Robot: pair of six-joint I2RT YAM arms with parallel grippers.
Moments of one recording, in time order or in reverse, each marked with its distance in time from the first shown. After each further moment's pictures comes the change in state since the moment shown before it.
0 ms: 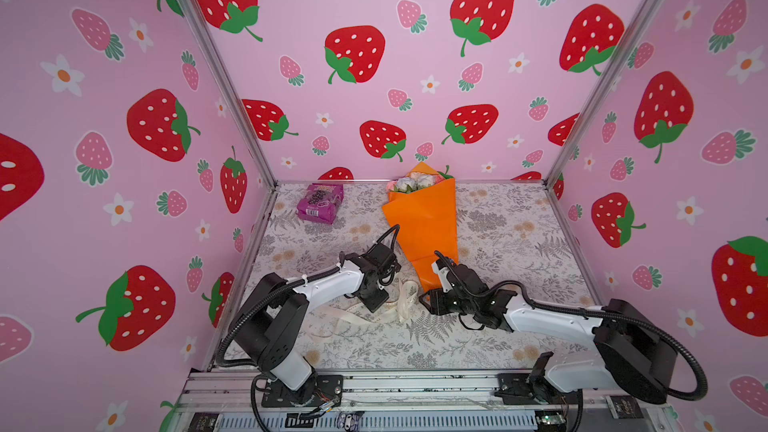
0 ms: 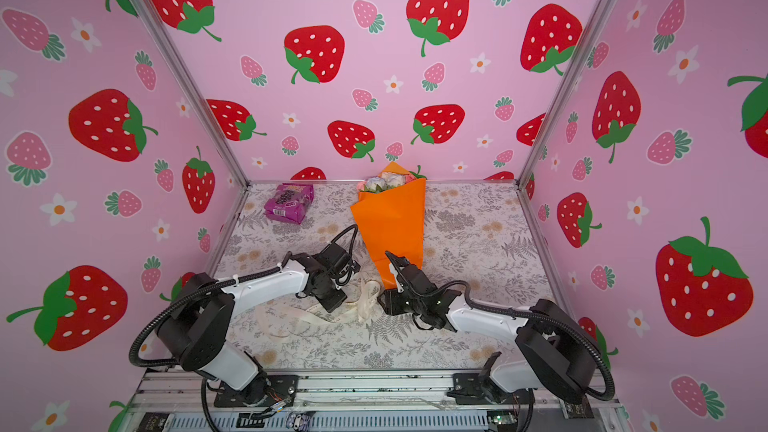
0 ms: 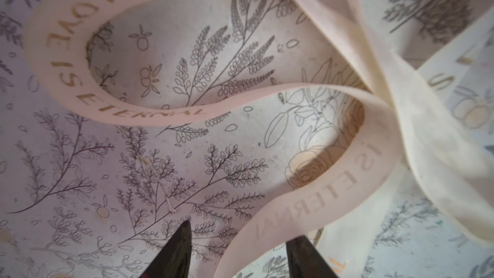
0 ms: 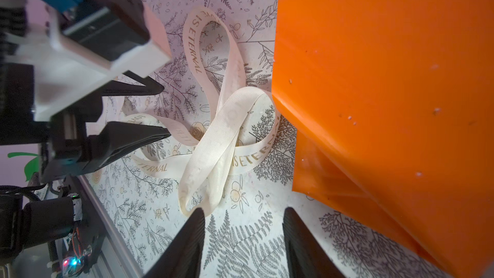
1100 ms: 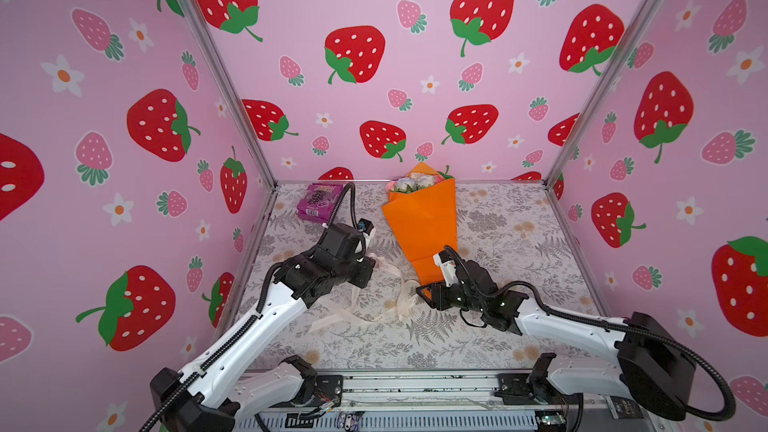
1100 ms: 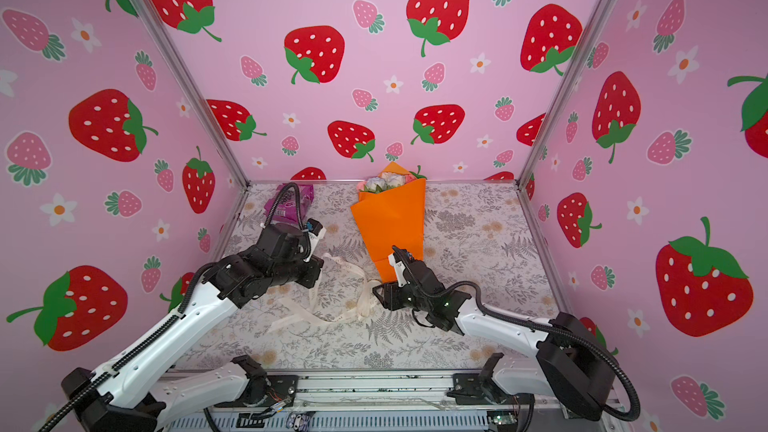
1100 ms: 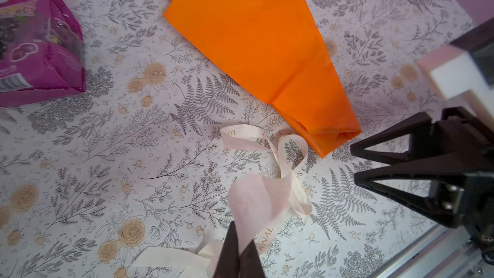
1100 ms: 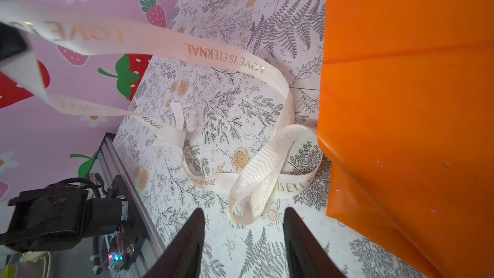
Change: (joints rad) left arm 0.055 -0.555 0.172 -0.142 -0.005 -0.324; right arm 0.003 -0.073 0.015 0.069 -0.051 -0.021
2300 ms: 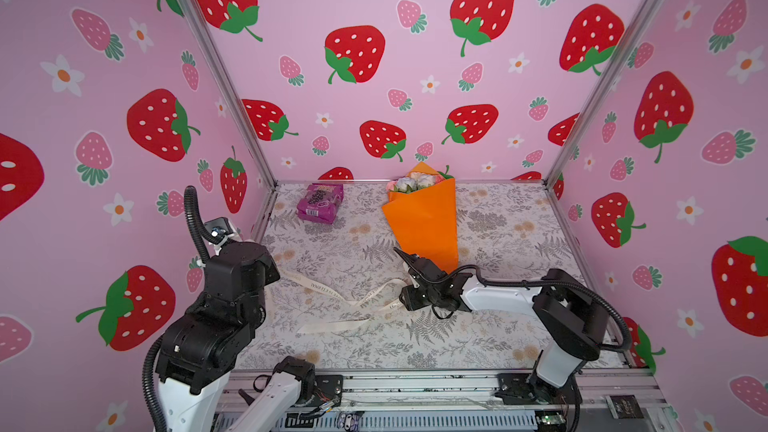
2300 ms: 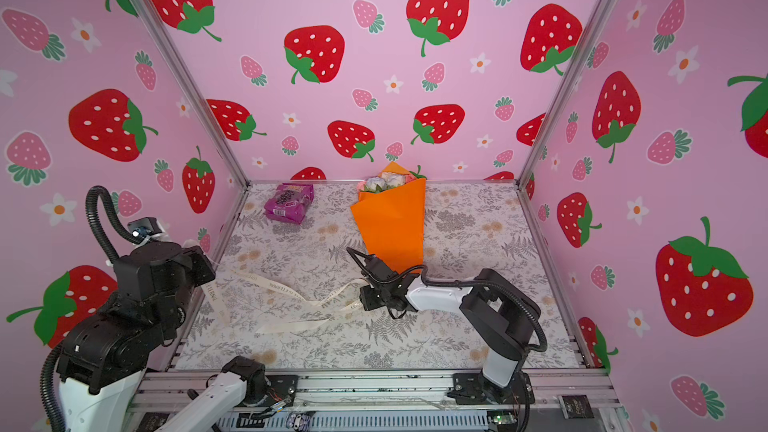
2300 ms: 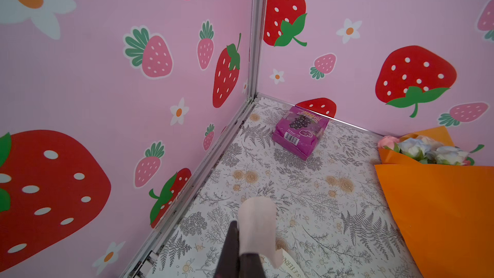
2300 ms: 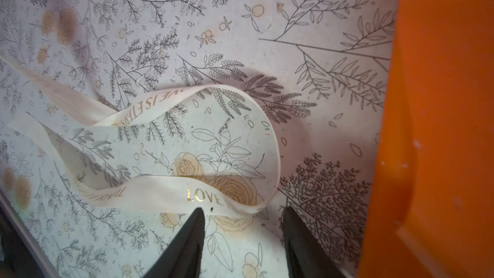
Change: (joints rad) left arm 0.303 -0.323 0.291 -0.310 -0.619 -0.232; right arm 0.101 0.457 0.343 -0.246 0.145 -0.034
